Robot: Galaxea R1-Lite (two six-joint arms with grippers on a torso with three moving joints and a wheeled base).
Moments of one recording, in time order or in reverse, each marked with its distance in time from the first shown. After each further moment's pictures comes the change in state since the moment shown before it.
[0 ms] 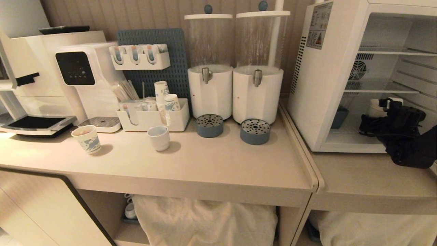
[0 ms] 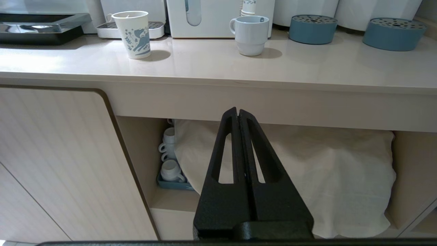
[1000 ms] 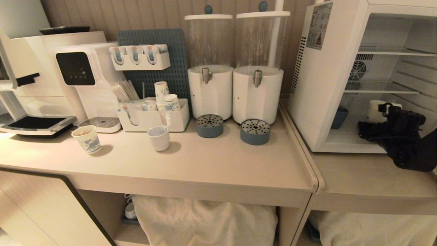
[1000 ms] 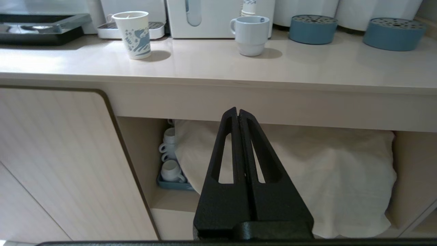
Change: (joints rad) left arm 0.000 0.000 0.000 0.000 -0.001 0.000; right arm 0.000 -0.016 0.052 0.043 0.011 0.001
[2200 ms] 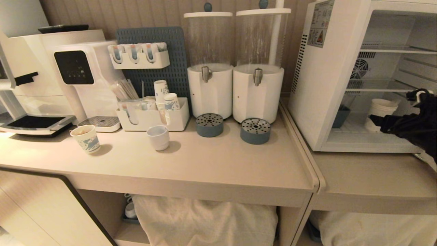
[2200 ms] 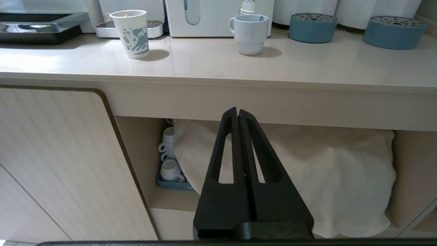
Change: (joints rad) left arm 0.000 0.000 0.000 0.000 0.000 0.000; right arm -0.023 -0.439 0.290 0.079 0.135 -0.001
